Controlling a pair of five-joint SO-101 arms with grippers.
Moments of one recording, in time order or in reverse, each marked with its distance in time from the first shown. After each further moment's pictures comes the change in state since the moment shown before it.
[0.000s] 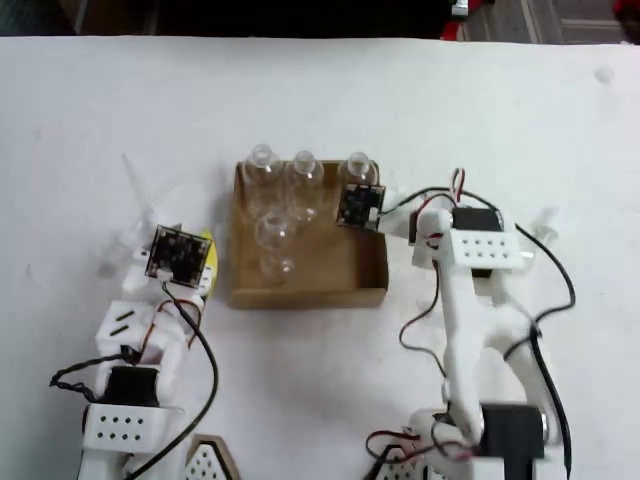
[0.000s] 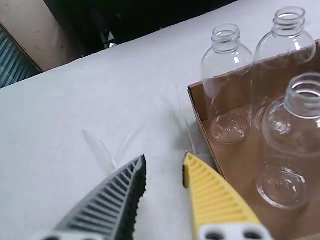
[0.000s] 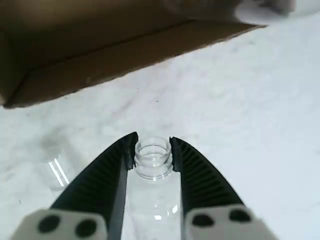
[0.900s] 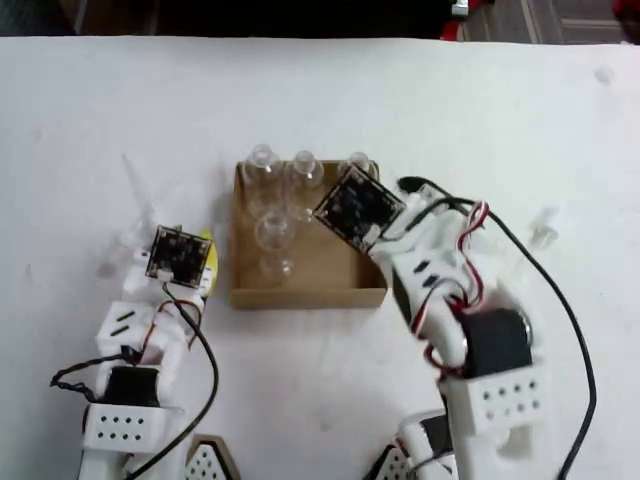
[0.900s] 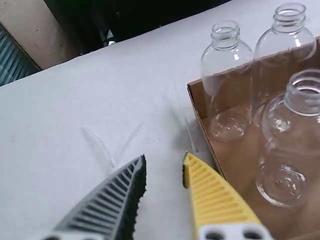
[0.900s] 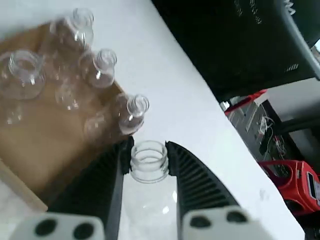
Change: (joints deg) left arm 0.0 0.0 0.4 0.0 0.0; right arm -14.5 -40.5 0.0 6.2 -35.3
